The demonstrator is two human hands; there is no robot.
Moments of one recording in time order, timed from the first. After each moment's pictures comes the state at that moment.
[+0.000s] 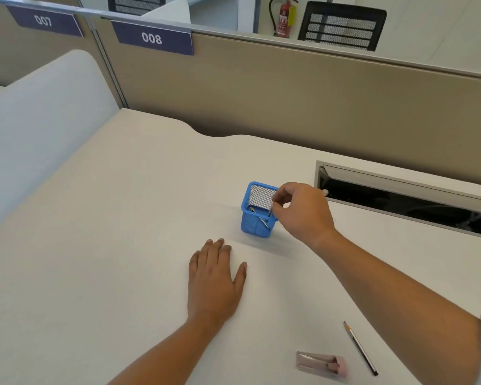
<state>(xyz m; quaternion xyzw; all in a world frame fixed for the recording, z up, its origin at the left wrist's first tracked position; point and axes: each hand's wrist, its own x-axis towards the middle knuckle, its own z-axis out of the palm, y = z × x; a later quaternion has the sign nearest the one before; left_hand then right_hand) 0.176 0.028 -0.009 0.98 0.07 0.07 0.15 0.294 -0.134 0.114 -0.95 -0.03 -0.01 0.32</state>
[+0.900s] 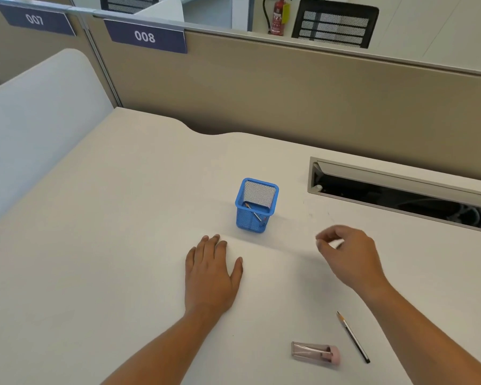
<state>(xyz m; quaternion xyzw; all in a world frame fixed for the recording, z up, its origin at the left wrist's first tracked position) 0.177 0.027 -0.007 0.98 0.07 0.08 0.15 0.222 -0.221 0.093 -0.93 0.08 0.01 0.36</state>
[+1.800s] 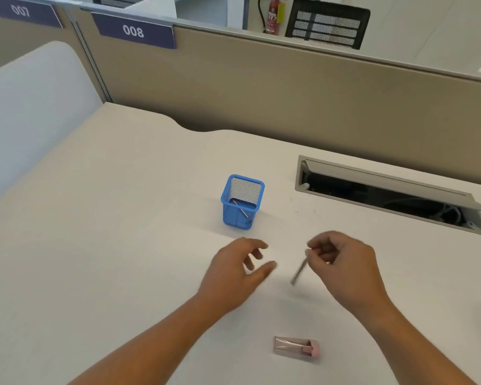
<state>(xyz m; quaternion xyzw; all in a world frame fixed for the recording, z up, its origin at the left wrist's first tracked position) 0.174 -0.022 0.067 0.87 -0.04 -0.03 0.48 0.180 -0.223 0.128 -0.92 0.05 -0.01 0.39</state>
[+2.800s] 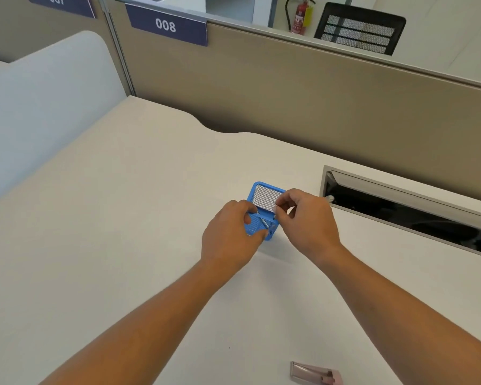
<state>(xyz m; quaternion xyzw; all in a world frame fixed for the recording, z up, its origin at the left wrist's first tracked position) 0.239 0.016 0.085 0.92 0.07 0.08 0.38 0.289 -0.134 0.105 -0.95 -0.08 -0.04 0.30</state>
